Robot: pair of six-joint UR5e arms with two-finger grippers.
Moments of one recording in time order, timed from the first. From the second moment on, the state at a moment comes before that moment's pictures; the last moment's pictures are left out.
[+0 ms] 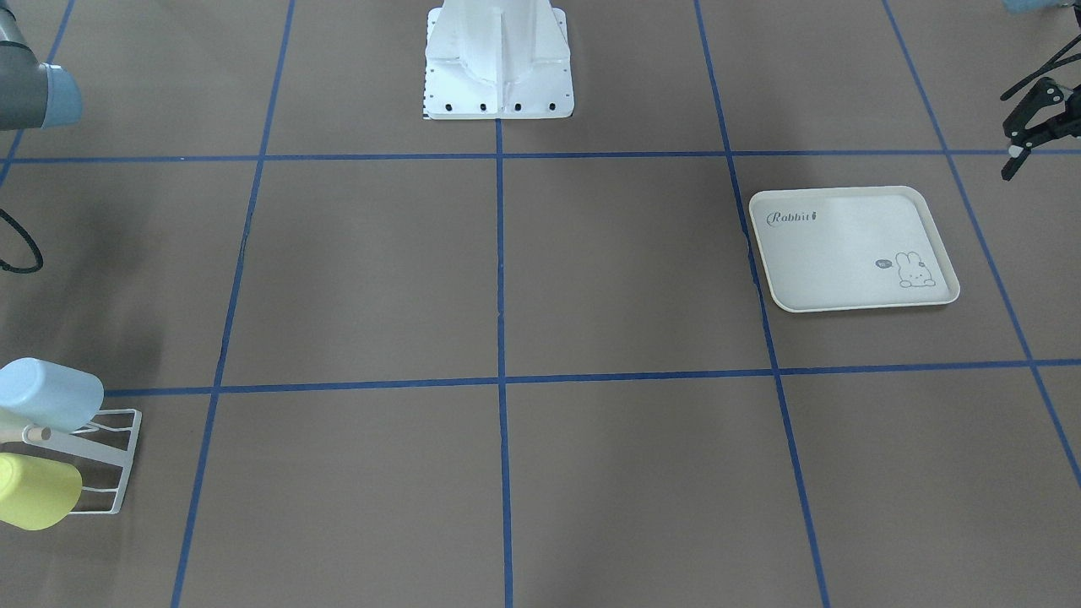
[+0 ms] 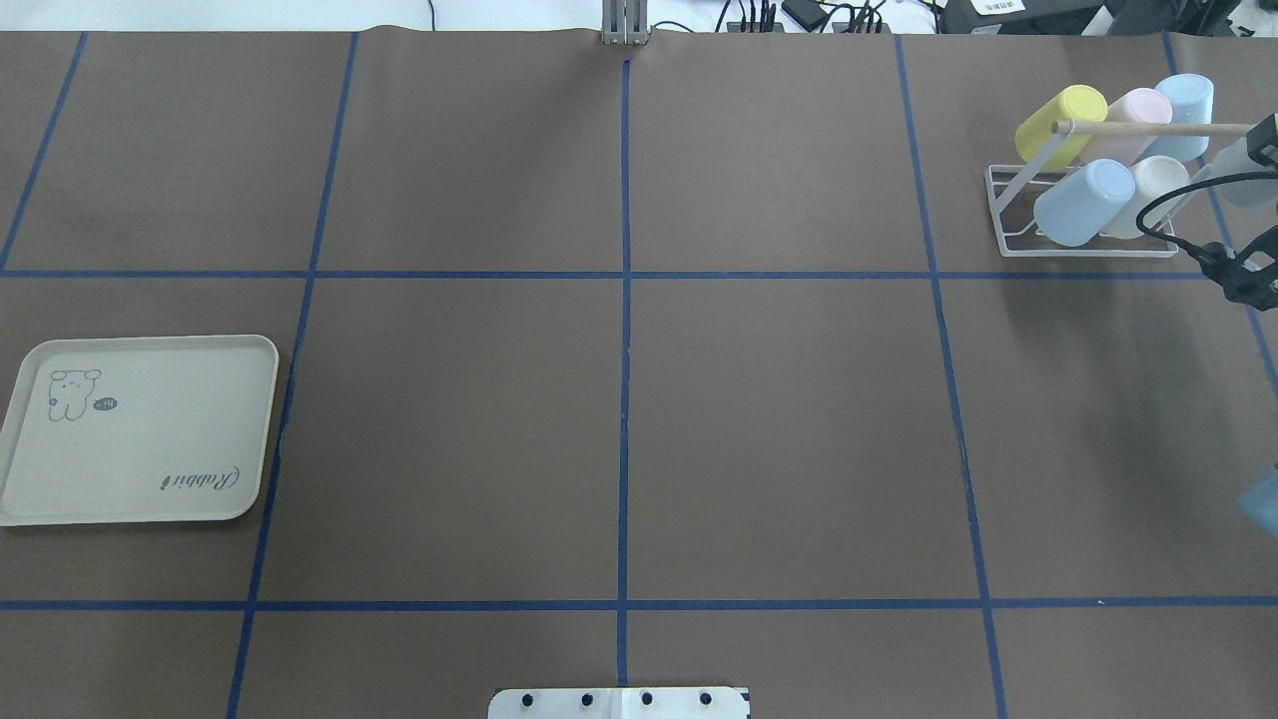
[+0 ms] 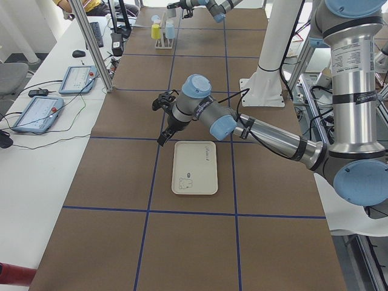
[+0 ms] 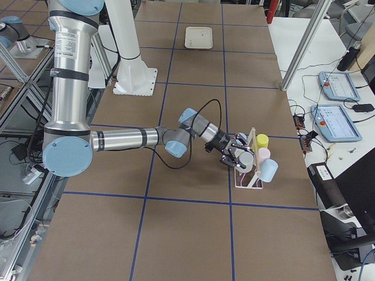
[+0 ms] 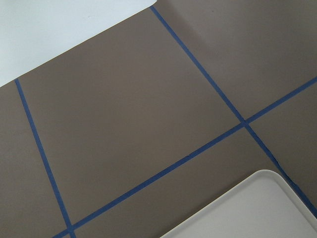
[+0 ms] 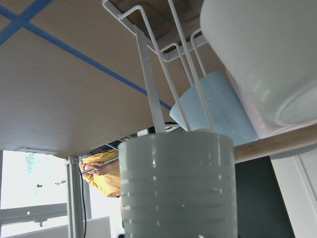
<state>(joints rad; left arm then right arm) -1.33 -1.43 -2.06 -1.99 -2.21 -0.14 0.93 -1.67 1.66 -0.69 0.99 -1.66</state>
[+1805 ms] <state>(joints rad) -1.33 -1.43 -2.06 -1.99 -2.21 -0.14 0.87 -1.60 1.61 -0.69 0.89 -1.60</state>
